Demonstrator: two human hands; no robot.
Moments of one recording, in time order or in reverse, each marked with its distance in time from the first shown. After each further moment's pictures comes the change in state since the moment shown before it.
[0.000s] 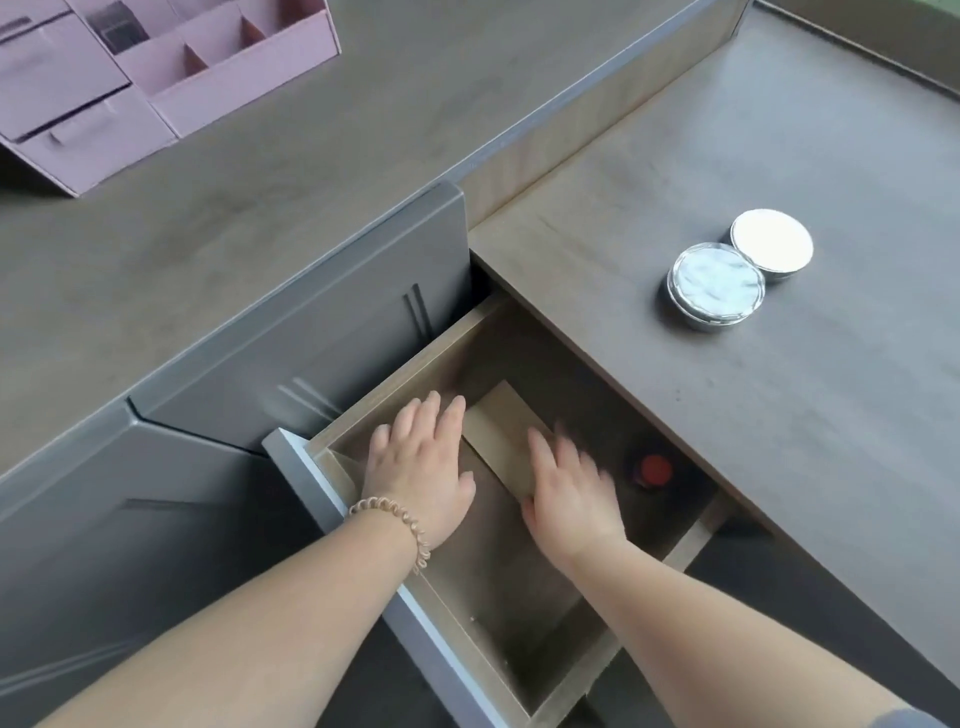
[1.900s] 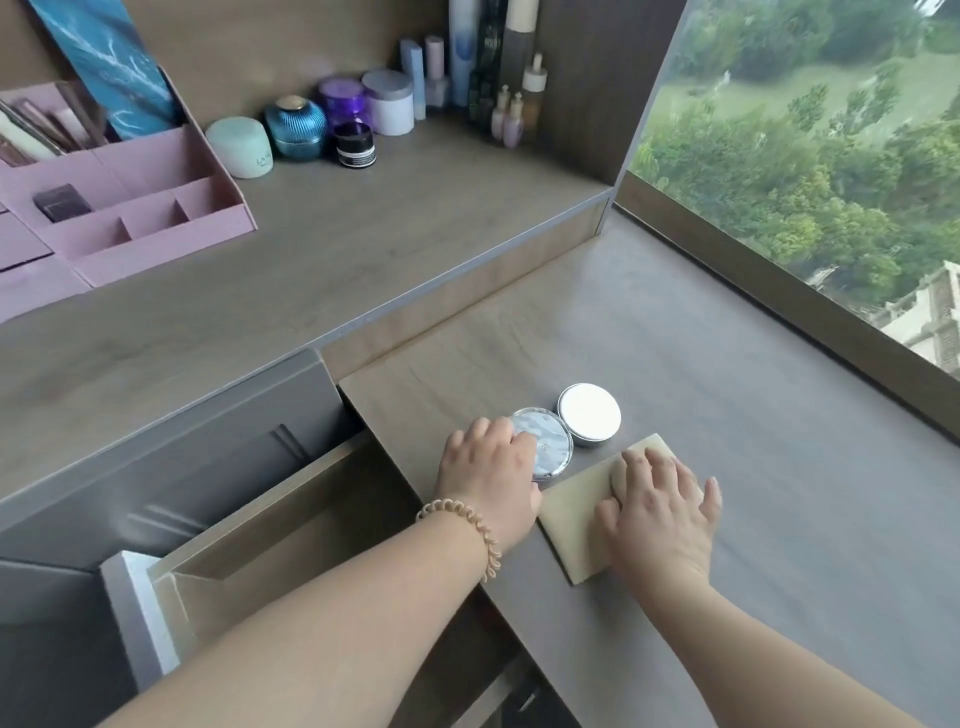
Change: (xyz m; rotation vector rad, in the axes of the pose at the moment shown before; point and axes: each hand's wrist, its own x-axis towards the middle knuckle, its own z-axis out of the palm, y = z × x) left_hand 0.093 0.203 -0.102 -0.157 0.289 0.197; right_hand 0.030 0.189 -0.173 -0.086 0.329 0.263
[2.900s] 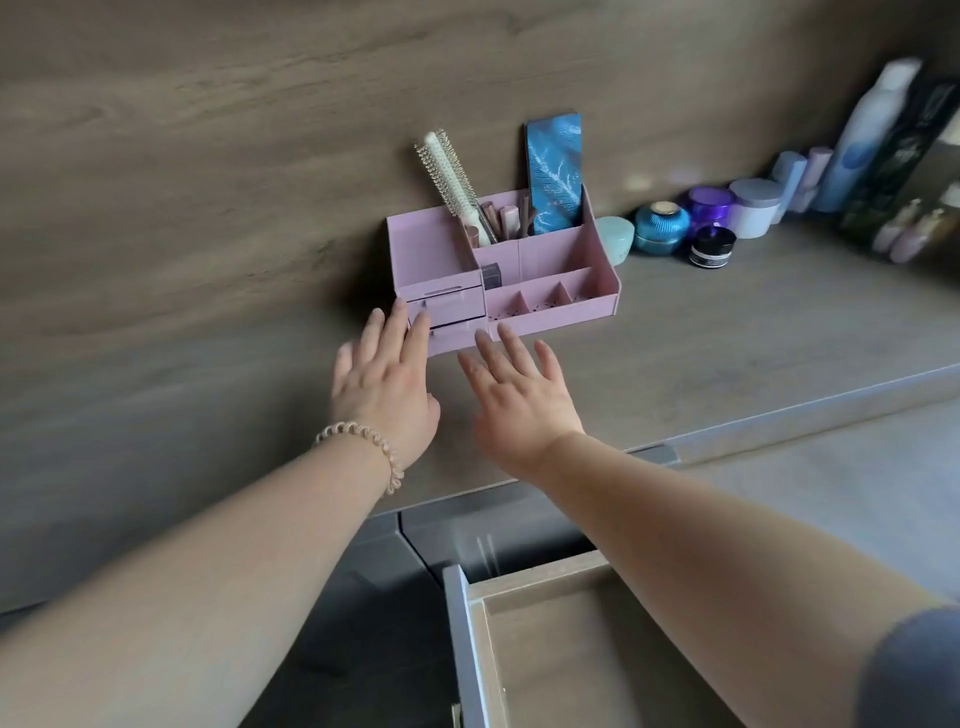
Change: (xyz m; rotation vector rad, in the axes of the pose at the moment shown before) left_hand -0.103 -0.319 -0.195 0.393 0.290 -0.684; right_hand -0.006 -0.438 -0.060 -0.001 0.108 -1.171
